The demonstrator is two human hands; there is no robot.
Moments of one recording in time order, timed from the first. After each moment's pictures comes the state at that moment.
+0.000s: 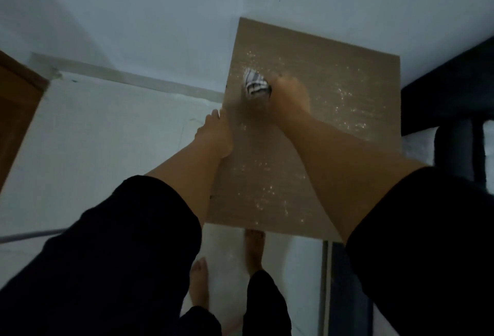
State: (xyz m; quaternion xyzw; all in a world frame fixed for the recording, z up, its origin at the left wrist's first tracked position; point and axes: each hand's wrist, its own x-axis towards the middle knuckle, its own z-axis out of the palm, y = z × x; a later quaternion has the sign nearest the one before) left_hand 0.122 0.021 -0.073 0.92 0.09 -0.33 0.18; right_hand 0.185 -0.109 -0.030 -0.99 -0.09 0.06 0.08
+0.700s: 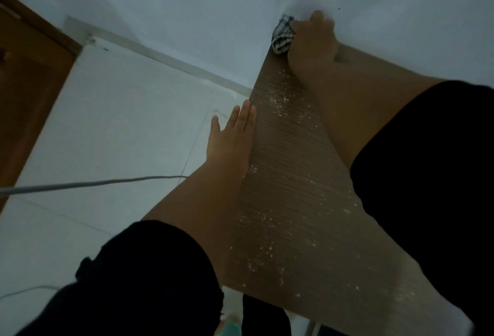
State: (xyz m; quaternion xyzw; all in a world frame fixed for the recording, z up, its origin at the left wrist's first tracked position) left_hand 0.199 0.010 -0.088 0.93 0.03 -0.37 0.01; right_hand 0.390 -0.066 -0.100 -0.99 -0.10 0.10 0.07
